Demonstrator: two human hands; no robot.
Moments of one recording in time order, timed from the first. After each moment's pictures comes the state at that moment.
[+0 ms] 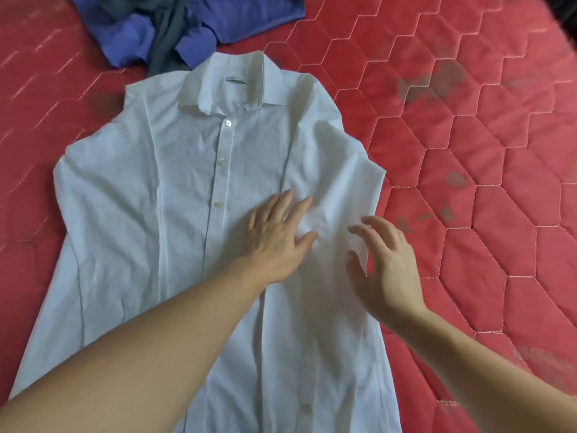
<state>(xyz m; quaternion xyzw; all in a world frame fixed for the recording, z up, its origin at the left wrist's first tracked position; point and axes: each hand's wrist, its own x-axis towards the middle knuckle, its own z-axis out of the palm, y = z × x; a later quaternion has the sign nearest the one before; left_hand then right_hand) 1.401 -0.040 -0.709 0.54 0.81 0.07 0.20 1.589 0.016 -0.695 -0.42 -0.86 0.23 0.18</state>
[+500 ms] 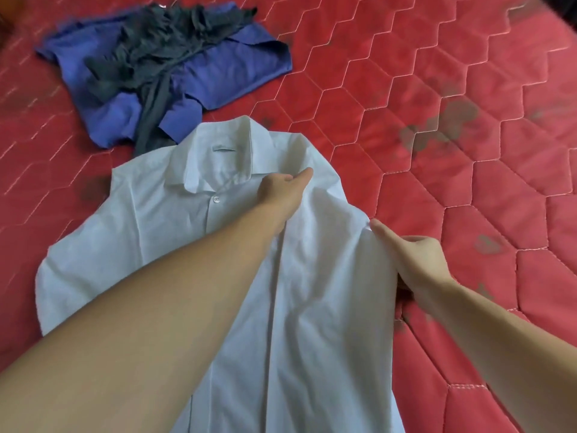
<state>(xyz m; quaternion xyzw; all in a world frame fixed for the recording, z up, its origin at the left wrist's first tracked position) 1.316 0.153 -0.686 0.22 0.83 0.36 0.35 1.520 0.162 -0.686 -0.66 -0.46 0.57 0.15</state>
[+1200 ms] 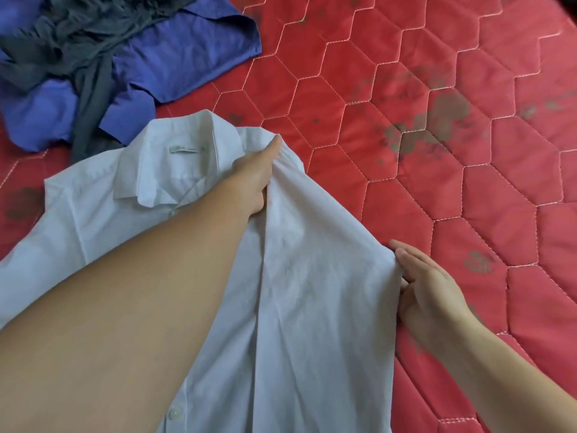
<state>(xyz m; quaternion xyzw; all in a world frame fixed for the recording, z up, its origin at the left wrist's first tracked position) 1.279 0.225 -0.710 0.02 0.76 0.44 0.48 1.538 0.173 -0.692 -0.64 -0.19 0.69 0.28</state>
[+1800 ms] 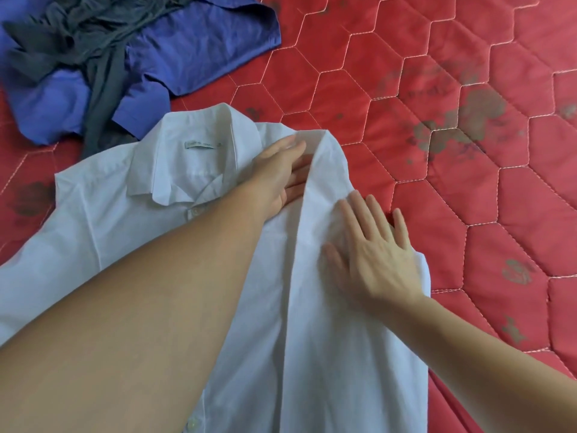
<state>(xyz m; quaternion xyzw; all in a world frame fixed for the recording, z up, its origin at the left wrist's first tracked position) 1.279 0.214 -0.705 0.08 0.64 0.52 0.56 1.468 0.176 -0.729 -0.44 -0.89 0.13 0.00</state>
